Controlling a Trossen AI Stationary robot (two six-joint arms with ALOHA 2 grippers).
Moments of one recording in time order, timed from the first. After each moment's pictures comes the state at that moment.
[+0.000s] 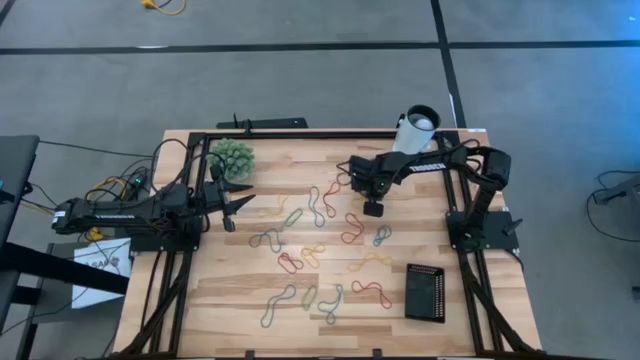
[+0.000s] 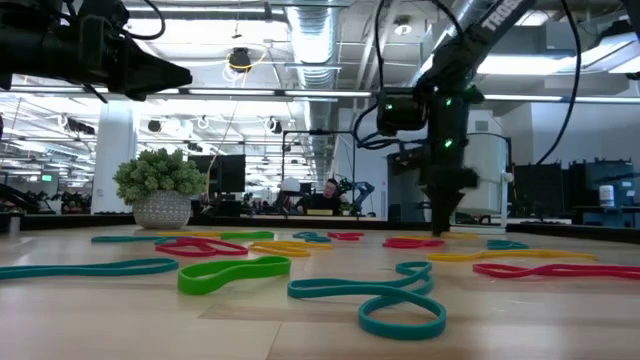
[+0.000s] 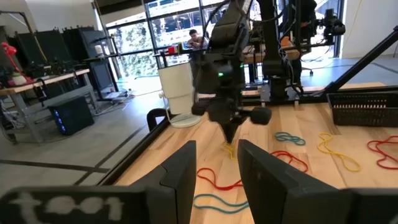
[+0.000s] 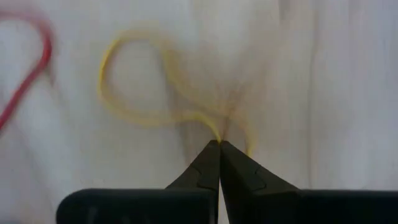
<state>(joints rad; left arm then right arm) 0.08 0.32 0.12 0.23 -0.22 0.15 -0.34 1.79 1.03 -0.70 0.05 -0.22</state>
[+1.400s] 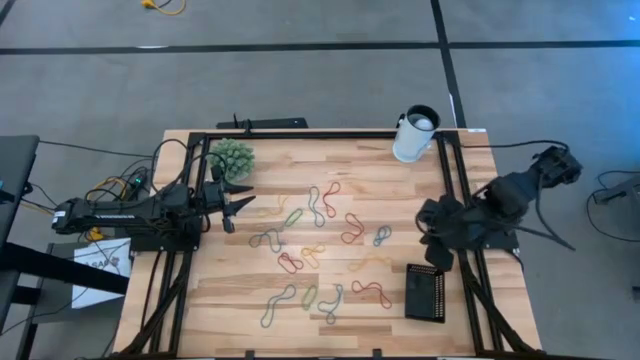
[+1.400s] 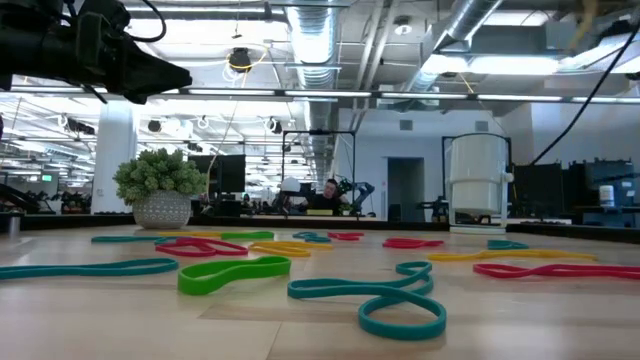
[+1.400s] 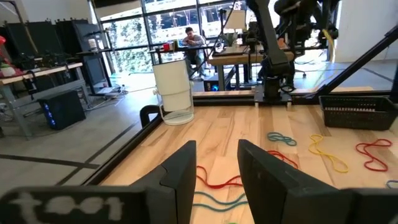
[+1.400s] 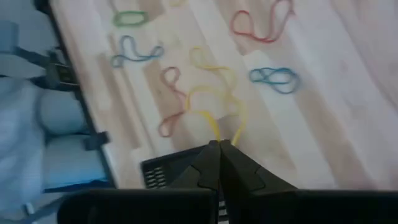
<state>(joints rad) 0.08 0.32 0.12 0.22 -0.19 0.11 0.56 1.12 1.31 -1.33 0.14 0.95</state>
